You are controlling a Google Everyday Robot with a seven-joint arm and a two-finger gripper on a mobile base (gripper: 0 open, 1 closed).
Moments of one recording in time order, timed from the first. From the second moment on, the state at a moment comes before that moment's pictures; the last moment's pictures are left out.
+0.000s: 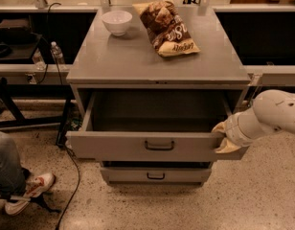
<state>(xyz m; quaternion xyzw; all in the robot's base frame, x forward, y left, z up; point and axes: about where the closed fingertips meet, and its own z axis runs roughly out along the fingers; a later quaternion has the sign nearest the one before) 0.542 -0.249 0.649 -0.74 0.64 -0.04 0.21</state>
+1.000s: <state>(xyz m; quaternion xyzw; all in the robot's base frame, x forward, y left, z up) 0.502 -0.248 0.647 -0.72 0.66 -0.04 0.22</state>
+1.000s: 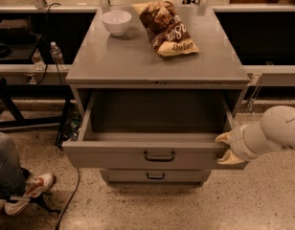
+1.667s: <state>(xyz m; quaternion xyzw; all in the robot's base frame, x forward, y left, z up) 0.465 -0.249 0.646 -0.70 0.67 -0.03 0.23</state>
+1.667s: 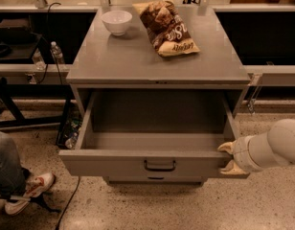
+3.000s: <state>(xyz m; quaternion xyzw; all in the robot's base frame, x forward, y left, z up) 0.436 -0.252 0.644 -0.70 0.68 -0.03 0.23</state>
